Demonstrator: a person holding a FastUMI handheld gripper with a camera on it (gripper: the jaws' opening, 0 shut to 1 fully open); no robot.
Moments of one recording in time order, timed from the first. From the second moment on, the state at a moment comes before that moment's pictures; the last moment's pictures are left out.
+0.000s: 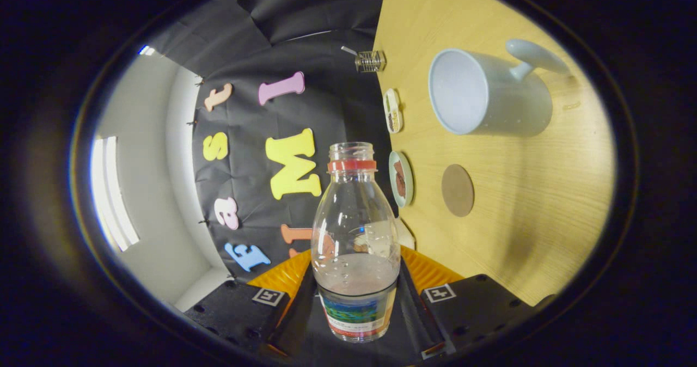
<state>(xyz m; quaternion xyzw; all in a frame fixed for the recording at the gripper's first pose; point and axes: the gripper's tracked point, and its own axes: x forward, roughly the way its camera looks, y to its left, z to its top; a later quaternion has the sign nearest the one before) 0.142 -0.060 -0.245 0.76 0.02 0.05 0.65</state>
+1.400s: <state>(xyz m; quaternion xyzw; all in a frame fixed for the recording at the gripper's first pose) 0.137 -0.086 -0.240 0.83 -0.02 0.05 0.55</state>
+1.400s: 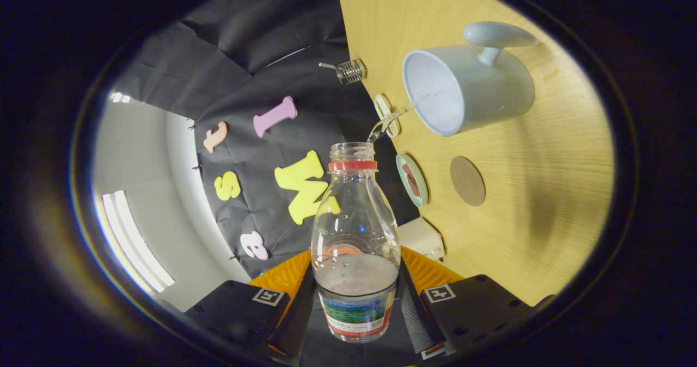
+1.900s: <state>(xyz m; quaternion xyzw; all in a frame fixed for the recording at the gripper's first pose) 0.138 -0.087 -0.228 0.86 -0.03 0.05 0.50</state>
